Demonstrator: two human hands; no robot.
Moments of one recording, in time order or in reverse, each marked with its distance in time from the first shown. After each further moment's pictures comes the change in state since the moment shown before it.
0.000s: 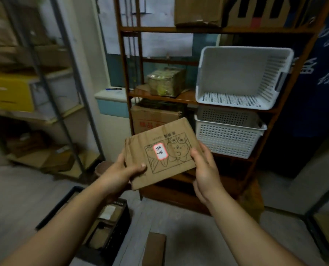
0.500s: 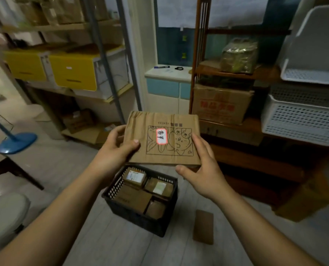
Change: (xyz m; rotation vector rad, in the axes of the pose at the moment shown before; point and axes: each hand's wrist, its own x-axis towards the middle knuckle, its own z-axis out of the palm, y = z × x) left_hand -0.066 0.012 -0.271 0.183 0.299 0.135; right_hand -0.061 0.084 0.240 -0.621 -0.347 -0.136
